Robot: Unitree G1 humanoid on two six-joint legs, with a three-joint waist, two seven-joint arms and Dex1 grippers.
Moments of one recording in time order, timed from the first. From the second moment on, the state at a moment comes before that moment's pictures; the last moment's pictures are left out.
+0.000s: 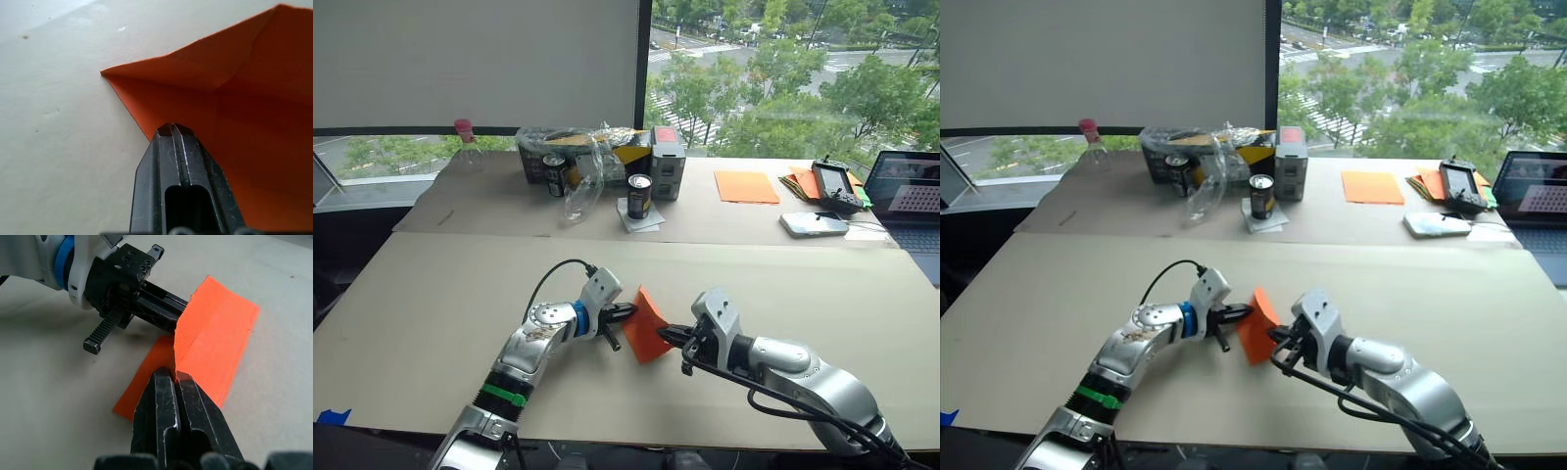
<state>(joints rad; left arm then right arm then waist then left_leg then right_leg) -0.48 0.30 -0.26 0.13 -0.14 0.49 -0.76 -0.19 -0.59 0.20 -0.52 0.54 0.78 0.52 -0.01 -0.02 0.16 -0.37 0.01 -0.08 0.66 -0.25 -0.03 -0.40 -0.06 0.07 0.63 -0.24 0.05</state>
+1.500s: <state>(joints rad) -0.57 0.29 -0.29 0.11 -0.13 0.59 -0.70 -0.29 -0.52 0.27 -0.34 0.44 0.89 0.63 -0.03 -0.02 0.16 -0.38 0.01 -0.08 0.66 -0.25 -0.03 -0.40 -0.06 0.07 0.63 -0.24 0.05</state>
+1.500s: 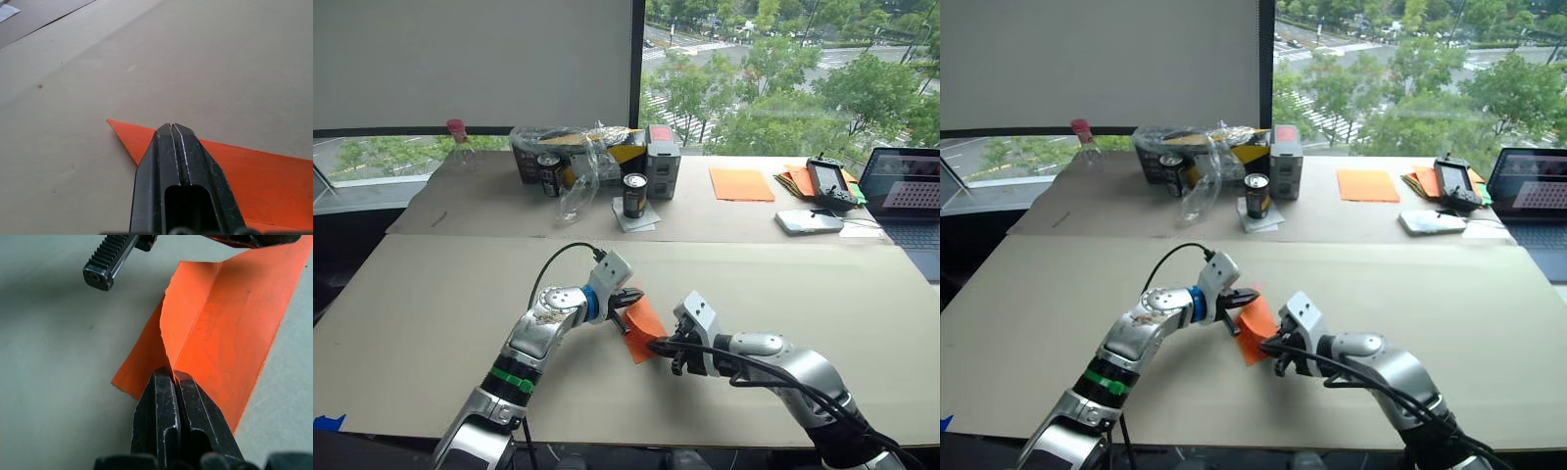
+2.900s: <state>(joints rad) -0.43 0.27 -0.25 0.00 -0.15 0.64 -0.69 -0.25 -0.42 0.22 -0.37 0.41 0.92 0.46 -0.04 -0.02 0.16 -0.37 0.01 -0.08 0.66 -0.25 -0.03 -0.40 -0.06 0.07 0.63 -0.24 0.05</state>
